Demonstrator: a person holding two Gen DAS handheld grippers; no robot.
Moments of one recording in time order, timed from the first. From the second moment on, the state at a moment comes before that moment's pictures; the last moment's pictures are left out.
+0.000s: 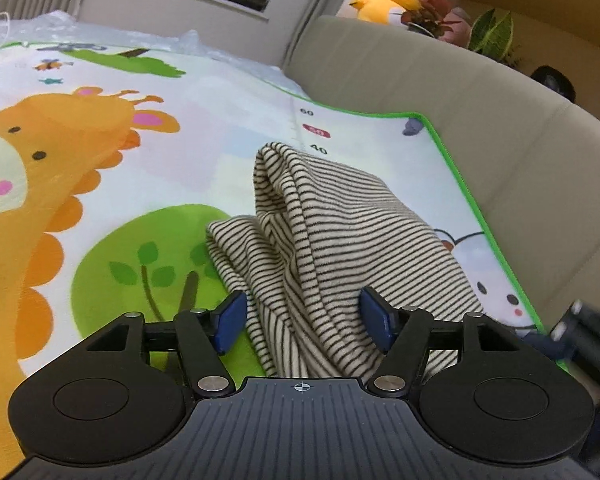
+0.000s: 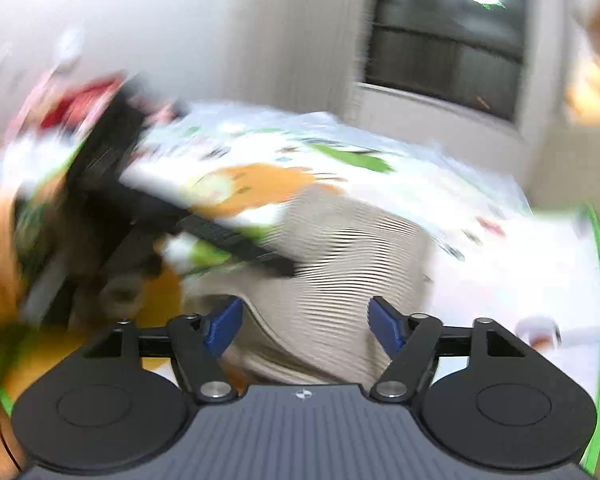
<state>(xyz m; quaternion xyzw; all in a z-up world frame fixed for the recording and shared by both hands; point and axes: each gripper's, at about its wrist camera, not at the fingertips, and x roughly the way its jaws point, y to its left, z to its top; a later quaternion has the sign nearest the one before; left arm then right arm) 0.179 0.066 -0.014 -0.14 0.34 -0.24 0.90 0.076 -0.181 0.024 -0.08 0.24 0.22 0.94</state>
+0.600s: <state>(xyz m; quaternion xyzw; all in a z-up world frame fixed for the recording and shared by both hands) 0.166 0.090 -0.028 -0.16 0.32 -0.22 0.91 0.124 -0.176 -0.028 0.00 0.28 0.19 0.94</state>
